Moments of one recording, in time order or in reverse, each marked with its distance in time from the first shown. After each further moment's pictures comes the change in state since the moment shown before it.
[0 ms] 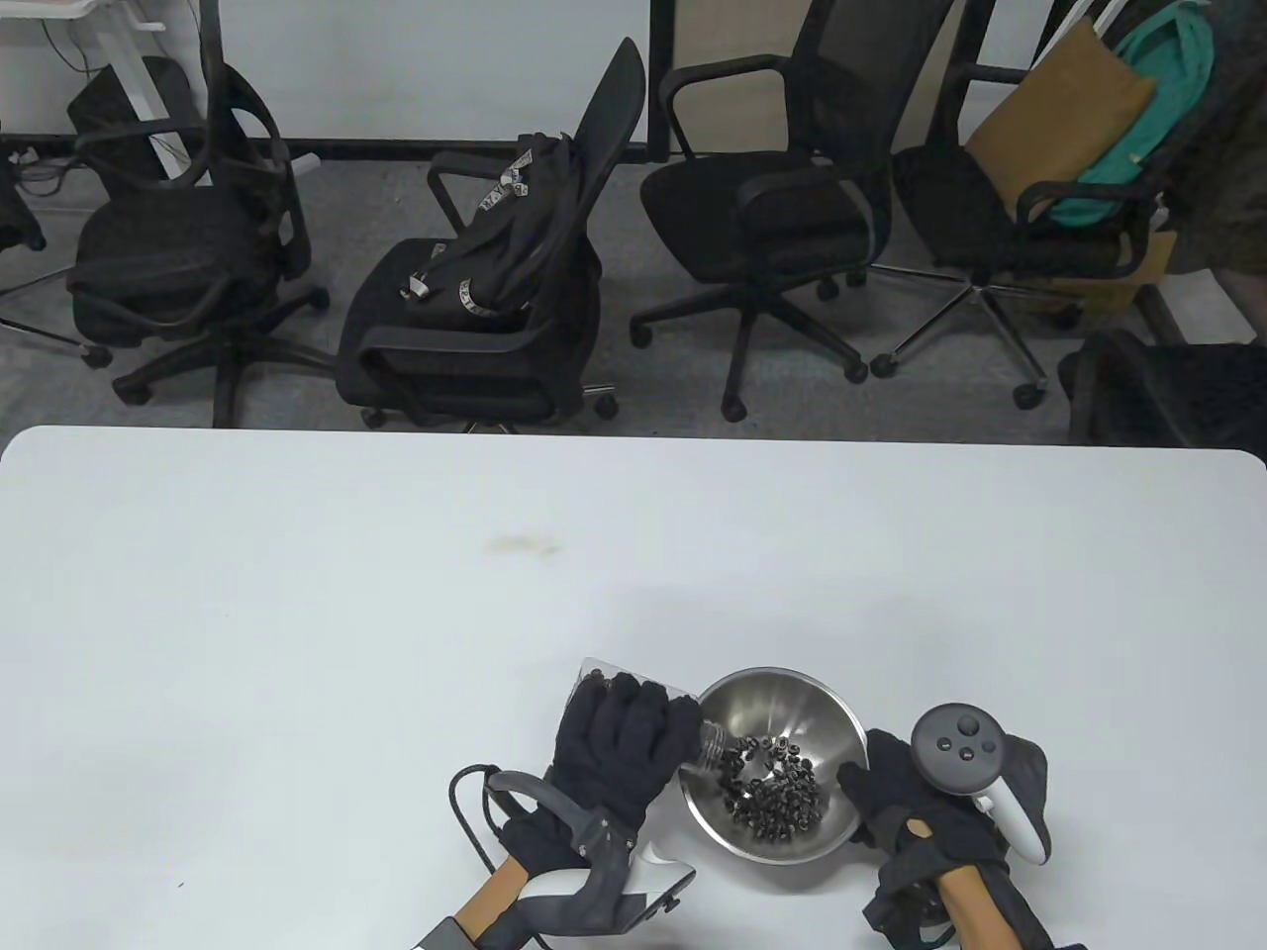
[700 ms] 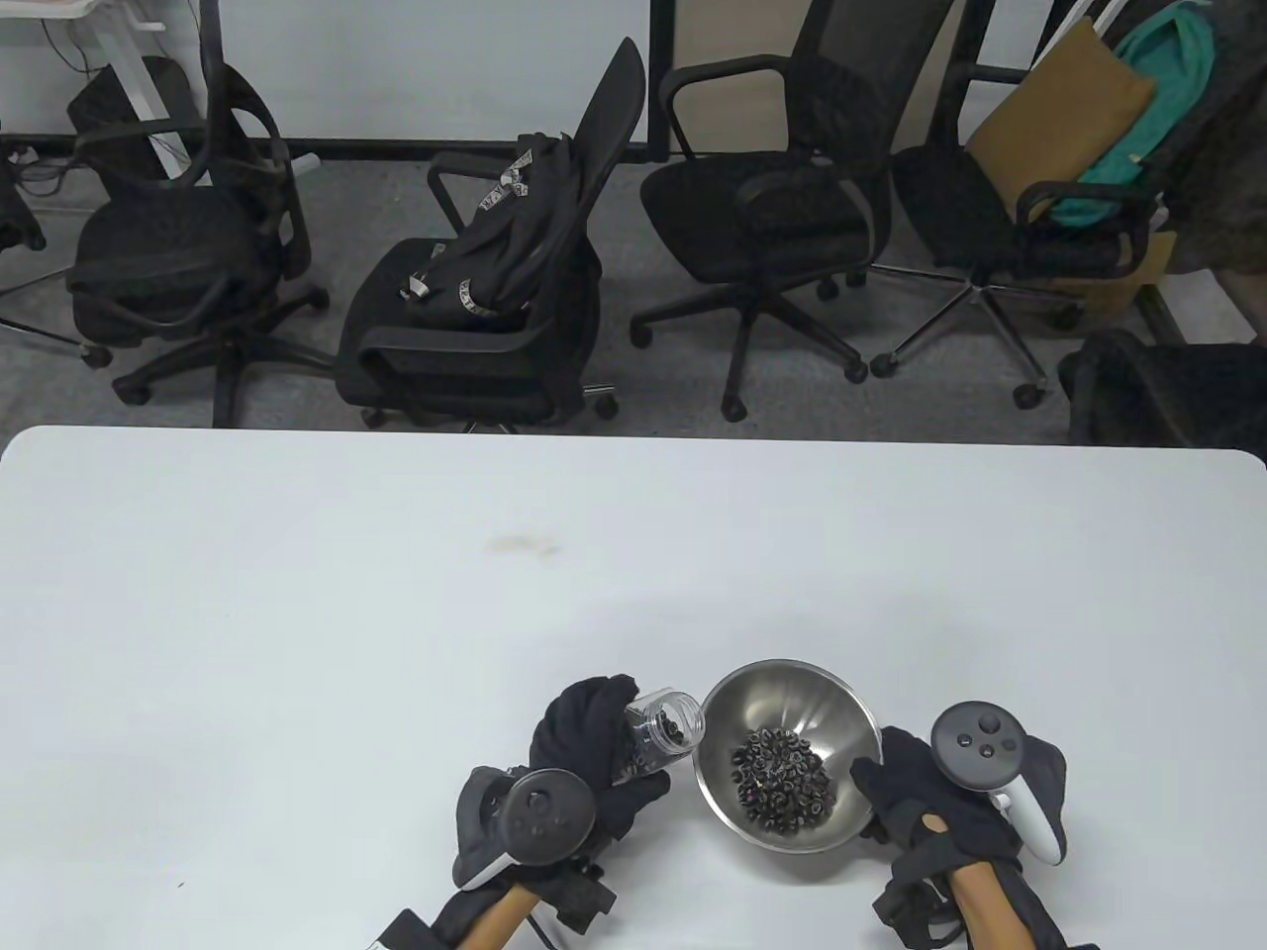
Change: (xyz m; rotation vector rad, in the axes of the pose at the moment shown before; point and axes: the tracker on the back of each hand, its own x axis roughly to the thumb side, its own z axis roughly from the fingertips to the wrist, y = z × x) left_hand -0.044 -0.030 0.018 -0.055 0.355 0.992; right_hand -0.015 -0.009 -0.001 -0.017 0.041 -0.056
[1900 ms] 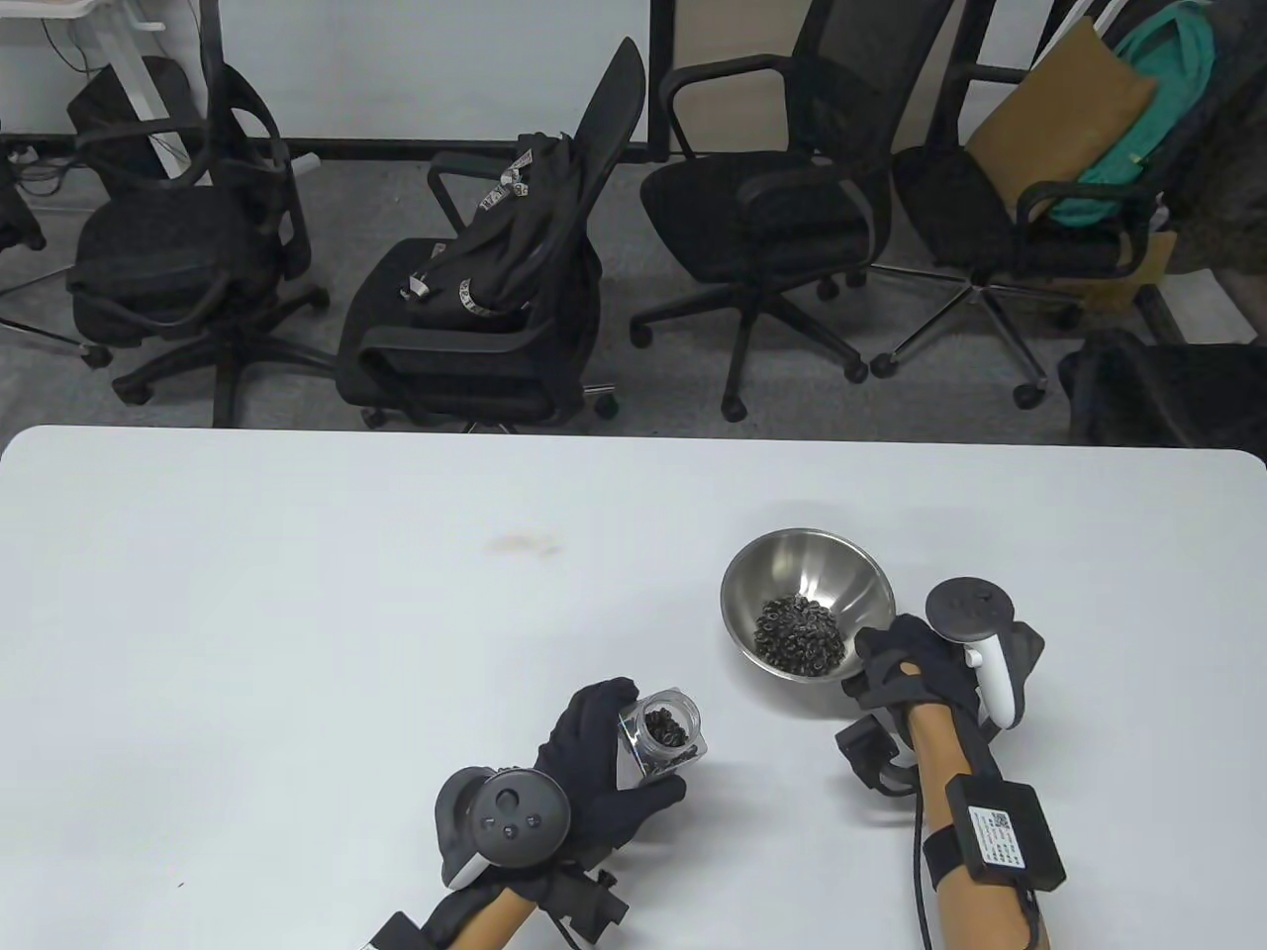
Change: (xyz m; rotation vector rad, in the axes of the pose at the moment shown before) left_hand -0.001 0.003 0.003 0.029 -0.075 0.094; right_hand 0.015 -0.031 -0.106 -0.146 0.298 -0.130
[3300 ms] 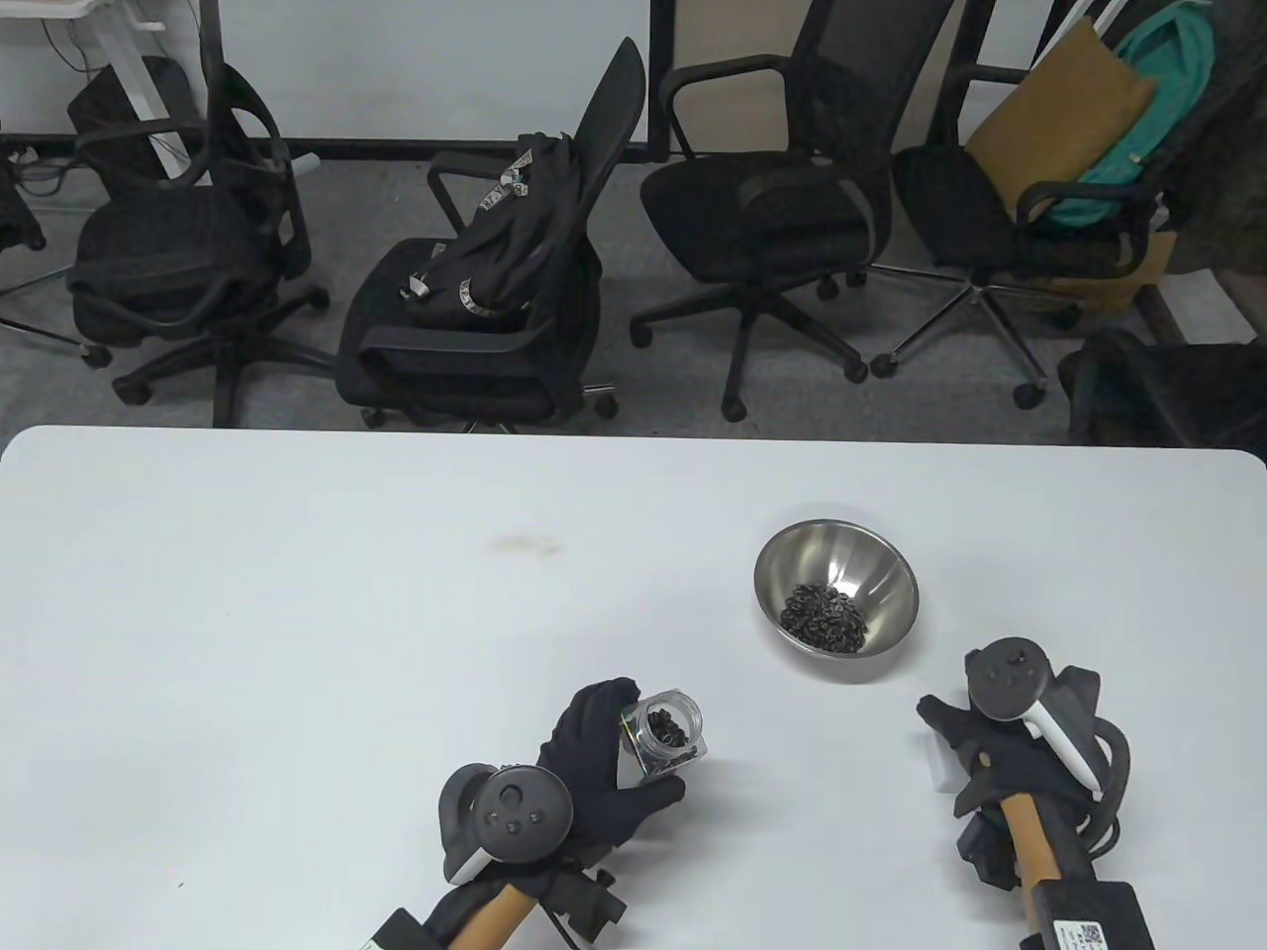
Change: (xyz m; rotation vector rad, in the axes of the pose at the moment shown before) left_hand -0.002 -0.002 -0.001 -0.024 -0.002 -0.014; right_hand -0.049 -0.039 0.059 -0.041 -0.044 0.598
